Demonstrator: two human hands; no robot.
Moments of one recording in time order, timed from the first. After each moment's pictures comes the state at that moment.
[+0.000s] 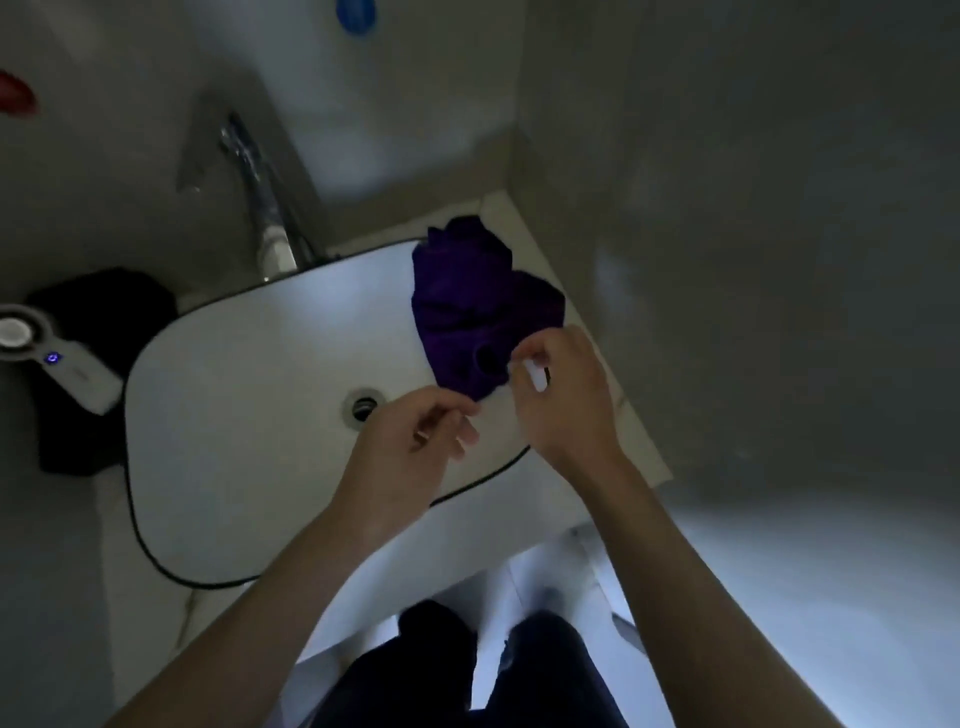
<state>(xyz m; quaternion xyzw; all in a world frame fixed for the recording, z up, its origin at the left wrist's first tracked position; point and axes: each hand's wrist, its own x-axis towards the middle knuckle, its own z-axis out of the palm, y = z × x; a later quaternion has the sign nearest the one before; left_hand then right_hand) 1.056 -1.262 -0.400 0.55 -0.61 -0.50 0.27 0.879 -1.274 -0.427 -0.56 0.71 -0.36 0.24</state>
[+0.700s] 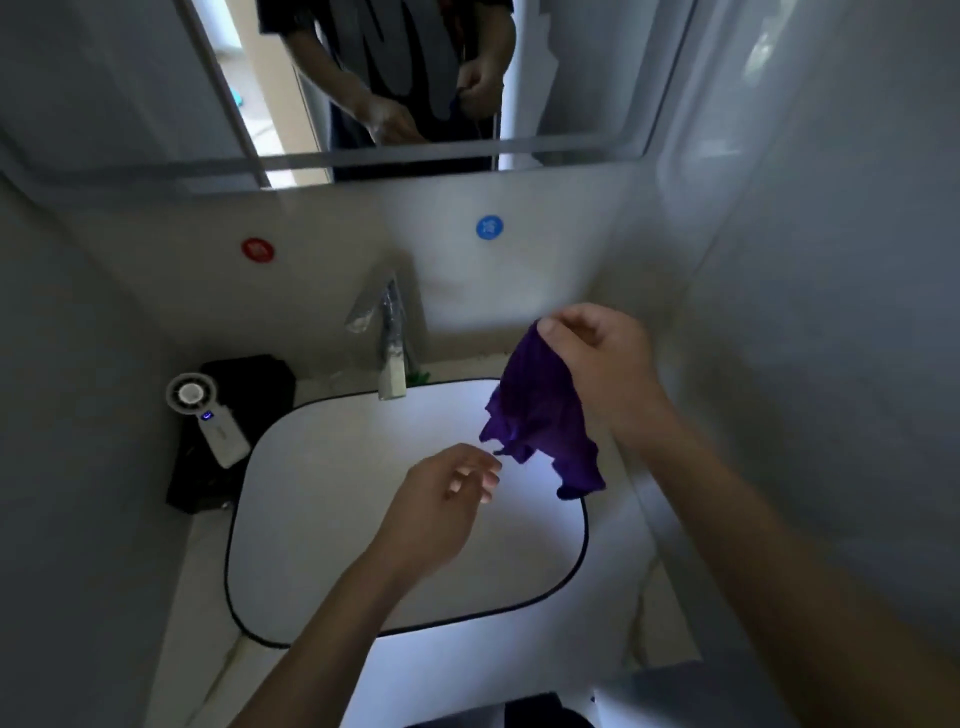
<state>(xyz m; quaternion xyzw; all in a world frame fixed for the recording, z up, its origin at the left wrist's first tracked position) 1.064 -1.297 -0.336 0.61 -0.57 -0.46 0.30 0.883 -1.394 -0.272 -0.57 0.56 -0.46 0.39</state>
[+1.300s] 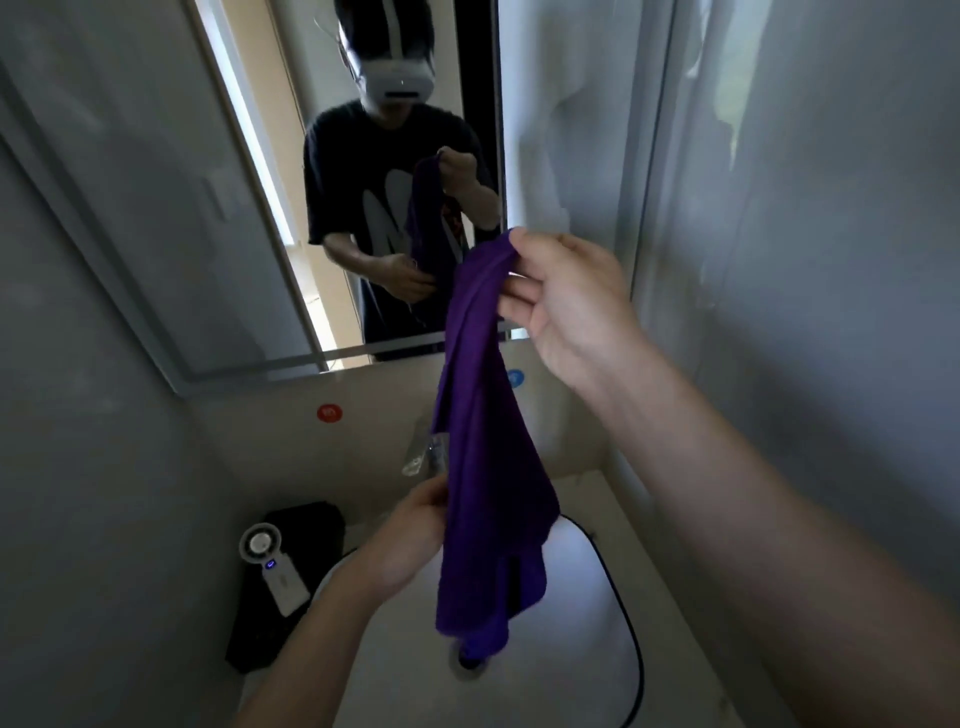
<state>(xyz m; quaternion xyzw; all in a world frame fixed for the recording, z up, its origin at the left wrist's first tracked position) 1.126 -1.340 -0.222 0.54 -0.56 -0.54 0.31 0.961 -1.393 -0.057 -0.38 0.27 -0.64 0.61</state>
